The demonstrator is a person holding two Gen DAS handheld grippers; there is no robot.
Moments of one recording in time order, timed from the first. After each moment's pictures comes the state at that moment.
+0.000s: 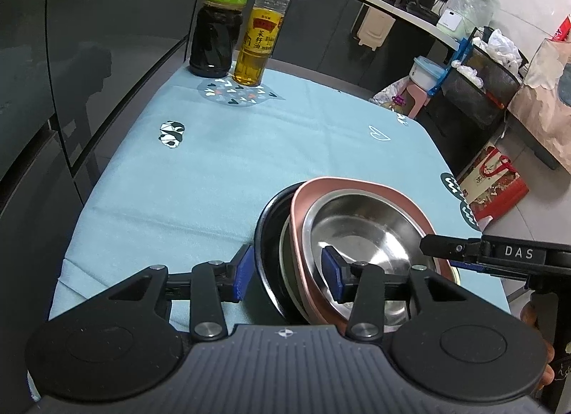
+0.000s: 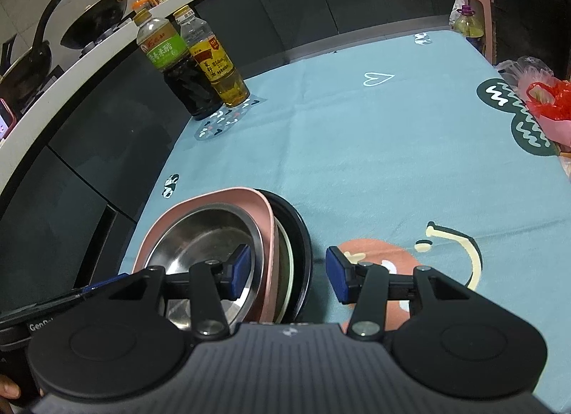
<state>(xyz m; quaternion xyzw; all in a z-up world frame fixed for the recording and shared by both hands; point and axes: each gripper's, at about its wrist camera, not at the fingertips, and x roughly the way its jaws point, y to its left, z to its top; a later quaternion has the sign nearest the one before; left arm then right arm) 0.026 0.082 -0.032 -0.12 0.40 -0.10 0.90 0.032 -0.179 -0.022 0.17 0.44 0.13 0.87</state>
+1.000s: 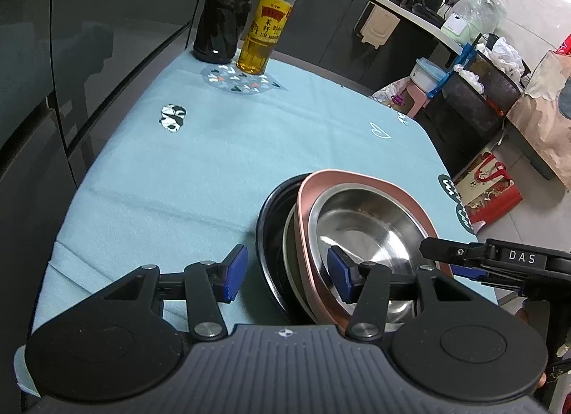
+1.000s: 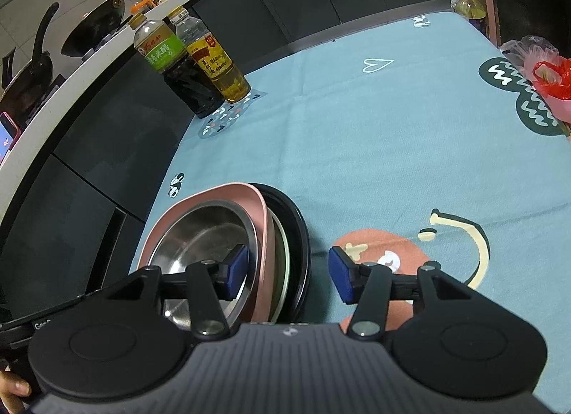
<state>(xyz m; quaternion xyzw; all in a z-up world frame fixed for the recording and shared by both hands) 0.033 0.090 -0.040 -0.16 0.41 -0.11 0.89 0.038 -0.190 -0.030 0.20 0.45 0.15 0.86</state>
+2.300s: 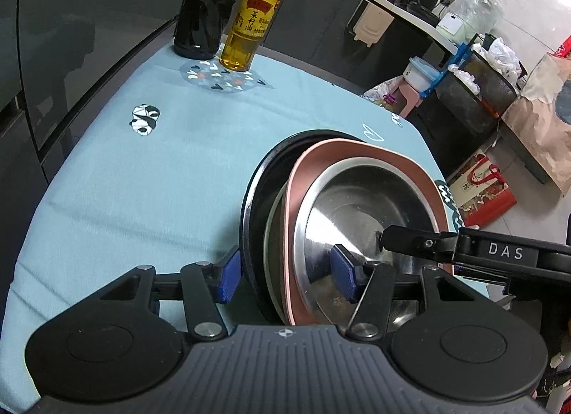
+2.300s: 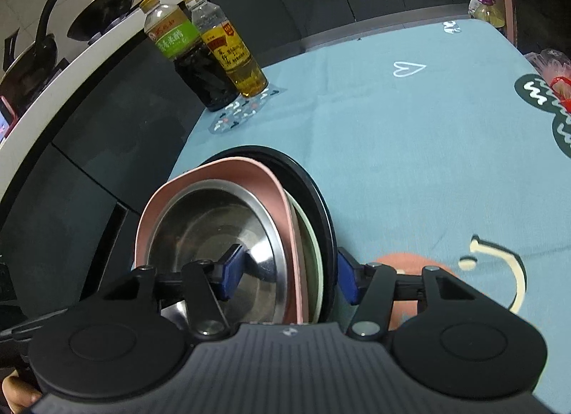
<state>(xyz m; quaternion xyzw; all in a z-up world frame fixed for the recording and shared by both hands) 0.066 0.074 -0.053 -0.17 0.41 -0.12 0.89 0.069 -0.164 -0.026 0.18 0.45 0.16 0.86</state>
